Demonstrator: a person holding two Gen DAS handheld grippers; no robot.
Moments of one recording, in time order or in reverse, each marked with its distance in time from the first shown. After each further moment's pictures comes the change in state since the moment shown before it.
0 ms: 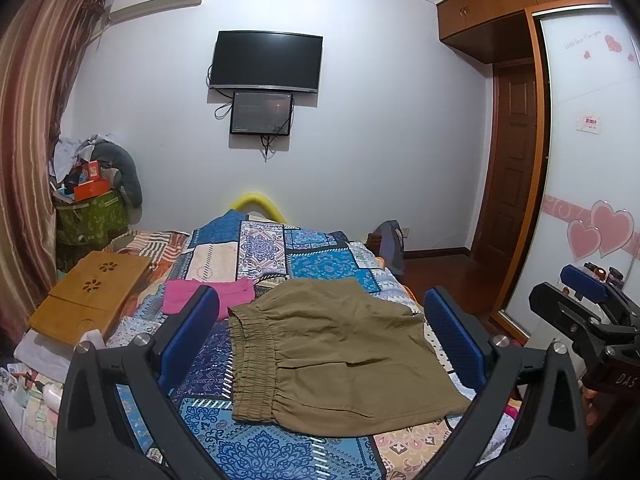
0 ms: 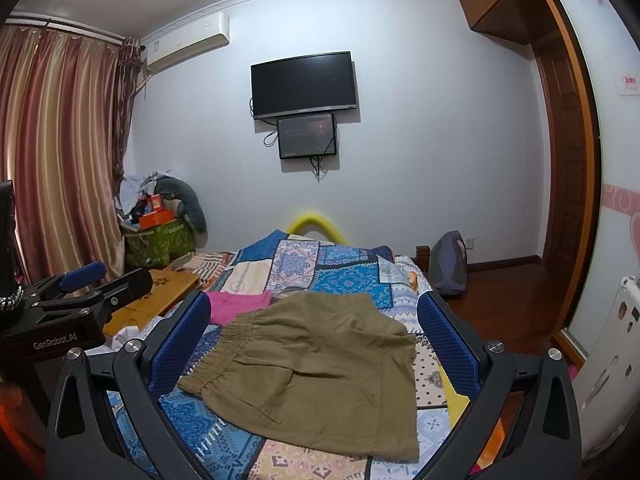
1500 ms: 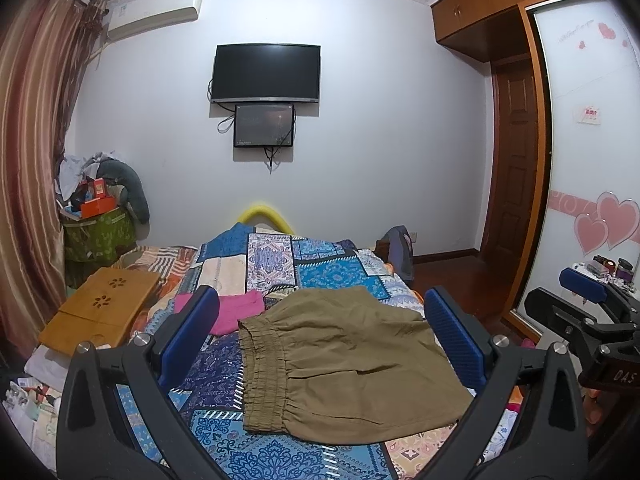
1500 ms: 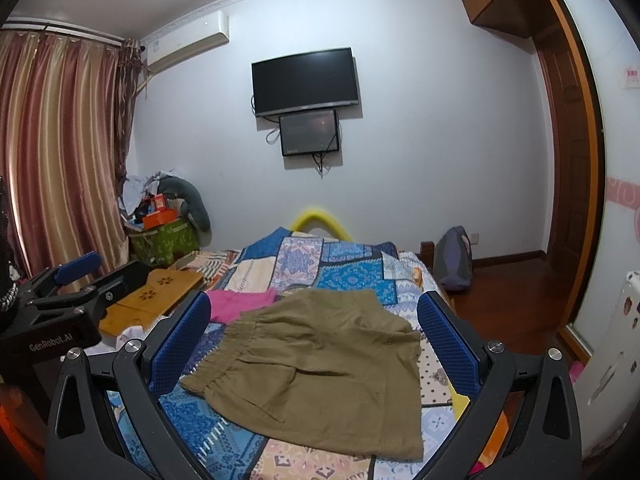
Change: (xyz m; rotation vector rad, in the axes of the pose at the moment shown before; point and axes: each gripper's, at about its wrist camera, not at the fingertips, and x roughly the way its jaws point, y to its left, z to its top) left arm -0.001 -0.005 0.008 0.044 -0.025 0.033; right arm 0.012 -0.007 -0.005 0.032 0.028 0.017
